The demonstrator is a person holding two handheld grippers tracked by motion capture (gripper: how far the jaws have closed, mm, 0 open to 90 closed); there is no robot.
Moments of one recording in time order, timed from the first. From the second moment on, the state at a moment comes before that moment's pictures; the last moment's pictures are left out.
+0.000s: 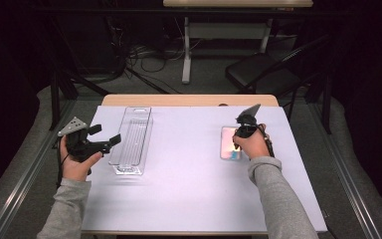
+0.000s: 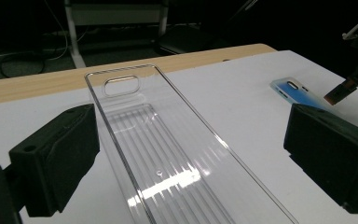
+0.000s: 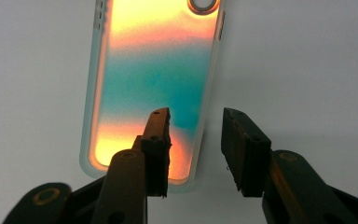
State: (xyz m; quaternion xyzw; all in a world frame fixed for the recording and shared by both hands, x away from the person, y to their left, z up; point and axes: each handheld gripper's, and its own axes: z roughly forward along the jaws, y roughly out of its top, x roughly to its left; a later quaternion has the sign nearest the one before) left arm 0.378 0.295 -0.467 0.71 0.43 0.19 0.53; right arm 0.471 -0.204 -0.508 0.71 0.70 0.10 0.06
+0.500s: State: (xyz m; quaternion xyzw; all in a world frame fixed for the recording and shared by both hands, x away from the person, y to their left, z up) left arm 0.377 0.296 -0.466 0.71 0.42 0.19 0.53; right arm 0.471 -0.207 -0.520 0.72 0.69 0.08 0.03
